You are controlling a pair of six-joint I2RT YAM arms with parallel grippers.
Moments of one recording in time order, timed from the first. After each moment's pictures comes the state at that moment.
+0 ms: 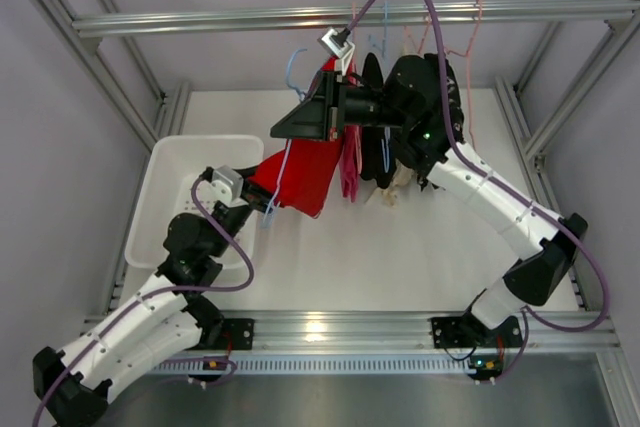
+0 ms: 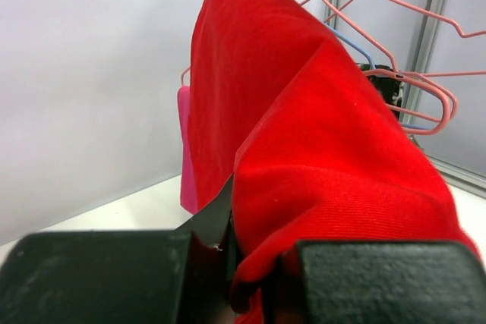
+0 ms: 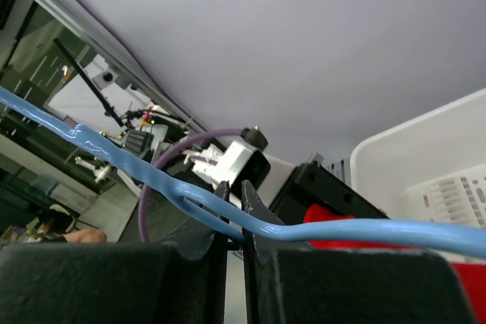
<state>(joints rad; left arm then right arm) -0.69 0.67 0.52 0.56 -0.02 0.01 0.79 1.58 1.73 0.16 -0.85 0.96</state>
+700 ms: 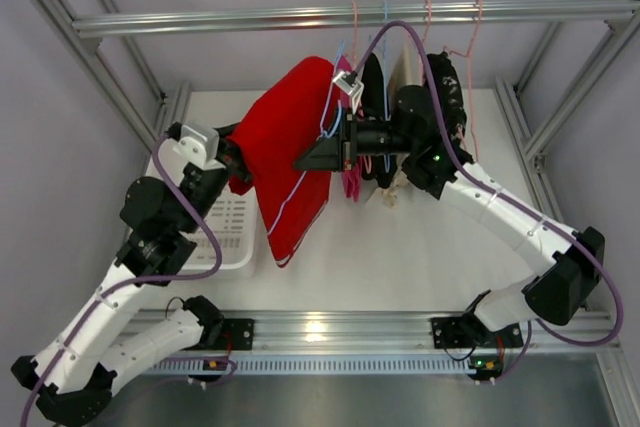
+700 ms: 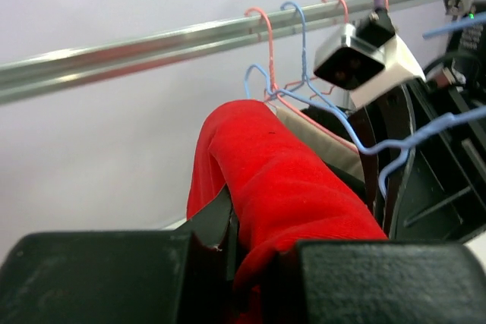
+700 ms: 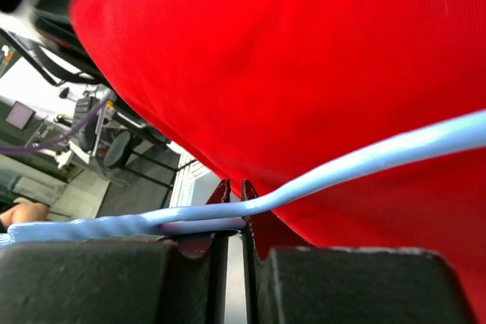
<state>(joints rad) -0.68 0.74 0.98 0.17 -0.05 0.09 0.74 1.43 1.40 0.09 -0.88 0.77</state>
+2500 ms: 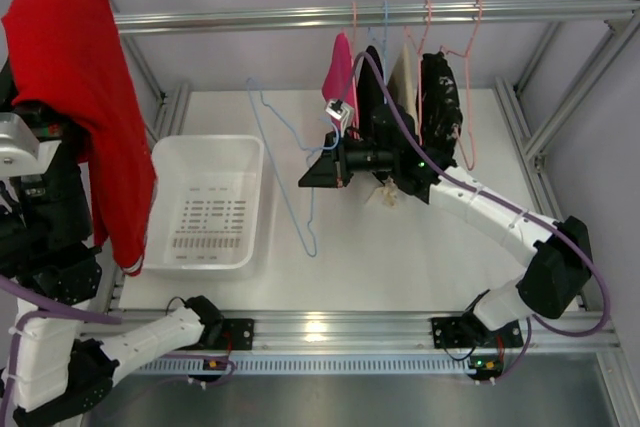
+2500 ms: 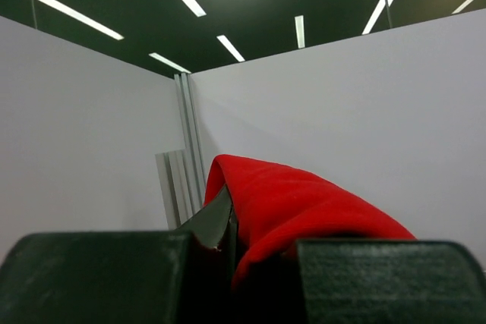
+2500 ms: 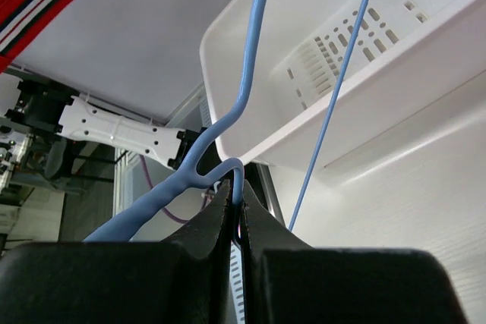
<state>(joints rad) -0.70 0.88 1.70 0.20 -0.44 0.82 0.74 1.46 1.29 -0.08 -0.73 0.58</state>
